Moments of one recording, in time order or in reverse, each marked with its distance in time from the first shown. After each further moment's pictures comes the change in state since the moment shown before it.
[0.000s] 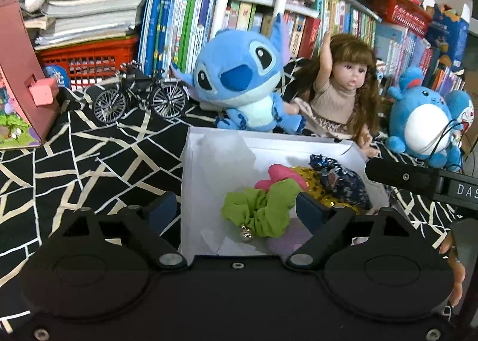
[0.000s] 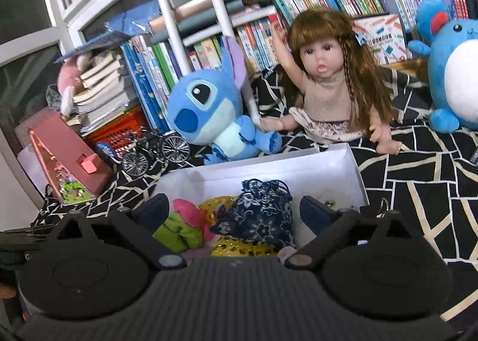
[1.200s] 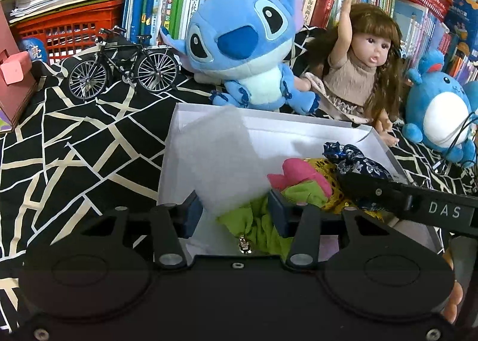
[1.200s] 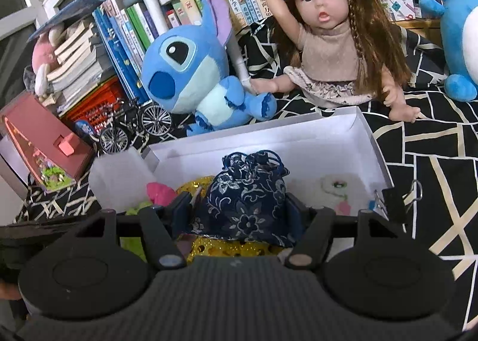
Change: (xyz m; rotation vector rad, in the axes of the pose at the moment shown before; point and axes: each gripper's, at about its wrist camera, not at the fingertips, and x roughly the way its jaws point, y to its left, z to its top) left arm 0.075 -0.001 0.005 -0.026 0.125 0.005; right arm 0.063 -0.012 -0.007 0.038 0.146 -0.039
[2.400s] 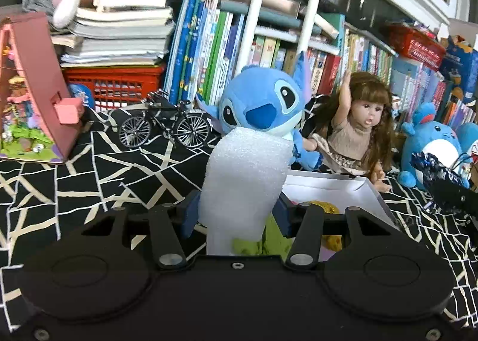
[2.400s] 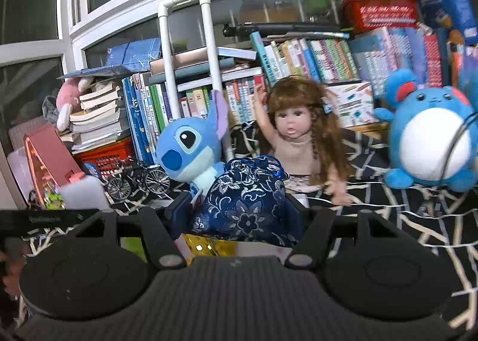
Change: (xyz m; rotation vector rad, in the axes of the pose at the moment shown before) left arm -0.081 0.020 0.004 -0.035 -0.205 0.038; right arm -0.117 0.008 0.001 -0.135 -0.312 -0.068
